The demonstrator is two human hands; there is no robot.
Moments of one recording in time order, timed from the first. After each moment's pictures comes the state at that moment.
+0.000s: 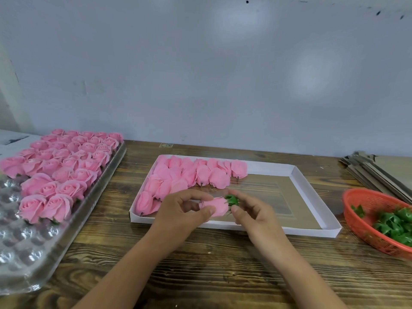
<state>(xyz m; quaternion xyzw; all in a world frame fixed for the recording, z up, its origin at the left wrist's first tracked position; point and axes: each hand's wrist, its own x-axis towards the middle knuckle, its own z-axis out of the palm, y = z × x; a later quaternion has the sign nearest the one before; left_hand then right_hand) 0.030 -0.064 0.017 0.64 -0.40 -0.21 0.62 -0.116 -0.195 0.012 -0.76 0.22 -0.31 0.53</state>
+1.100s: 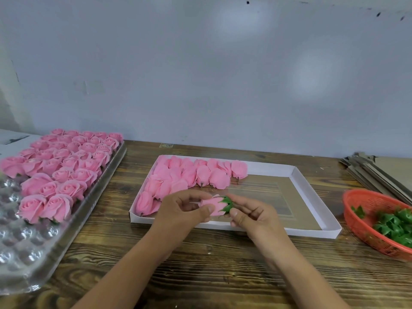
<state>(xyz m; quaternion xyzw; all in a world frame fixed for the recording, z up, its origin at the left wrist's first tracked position) 0.027 -0.065 0.020 0.60 -0.35 -0.27 0.67 -0.118 -0.192 0.014 -0.67 0.19 -0.28 0.66</state>
